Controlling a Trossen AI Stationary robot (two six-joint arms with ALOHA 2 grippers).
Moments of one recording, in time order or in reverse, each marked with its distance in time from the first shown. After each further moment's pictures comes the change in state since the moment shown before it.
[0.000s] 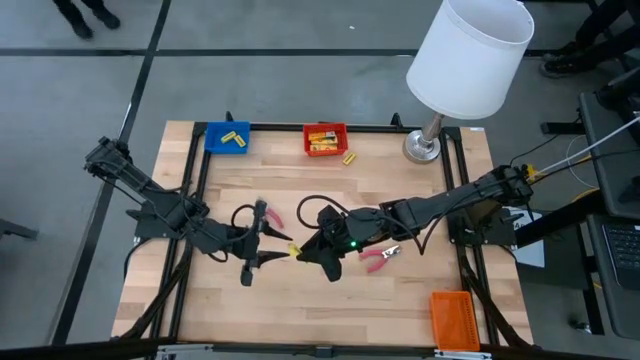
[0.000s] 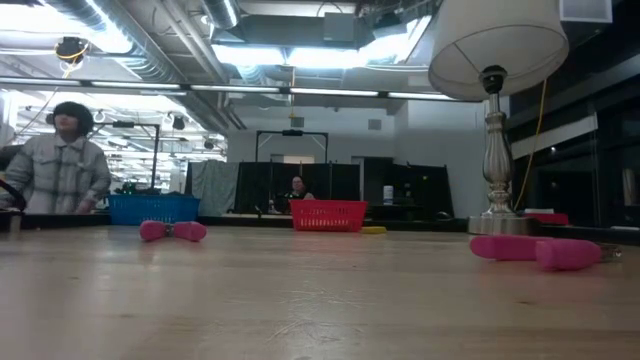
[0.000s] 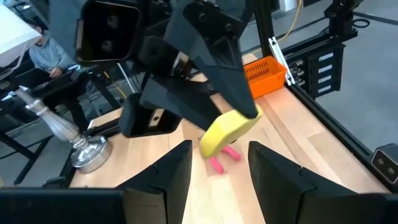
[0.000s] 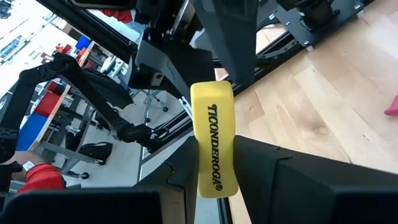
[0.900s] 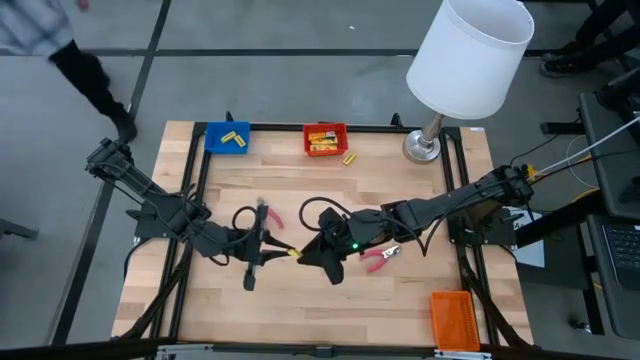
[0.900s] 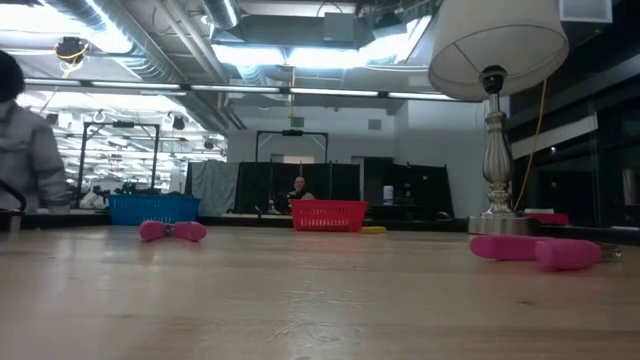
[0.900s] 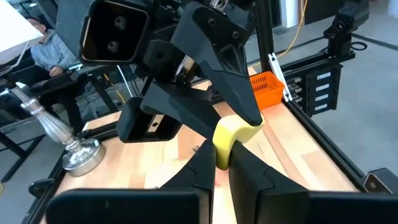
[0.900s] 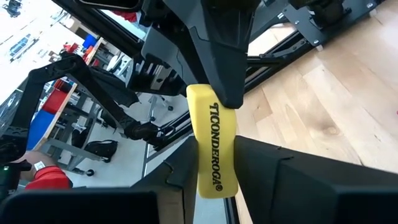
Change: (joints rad) left arm -0.001 0.027 -0.001 0.079 -0.017 -0.048; right arm 0.006 -0.002 0.000 0.020 -0.002 -0.008
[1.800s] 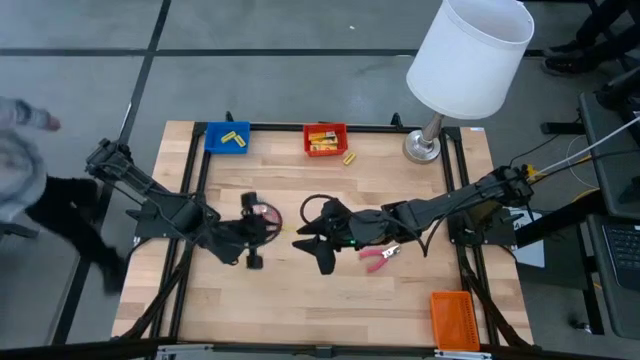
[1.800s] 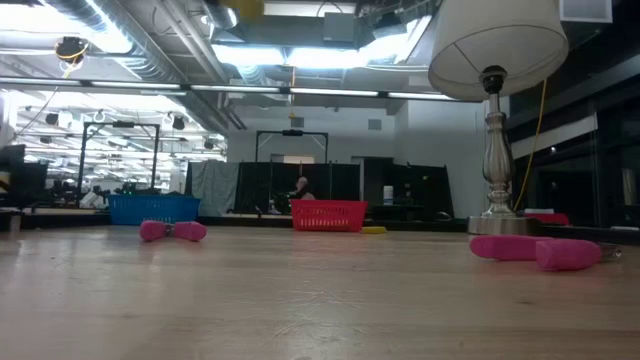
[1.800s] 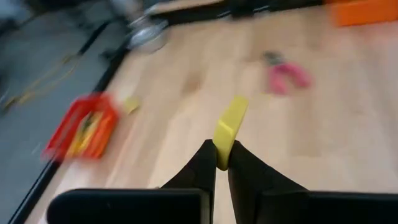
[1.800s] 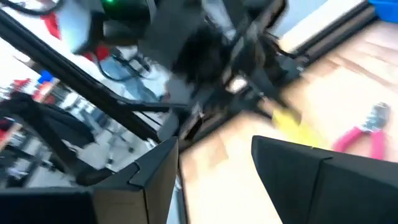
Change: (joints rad) left arm 0.041 0.000 0.000 -0.495 -0.223 -0.454; right arm 0.016 -0.002 0.000 -0.008 0.256 -0.072
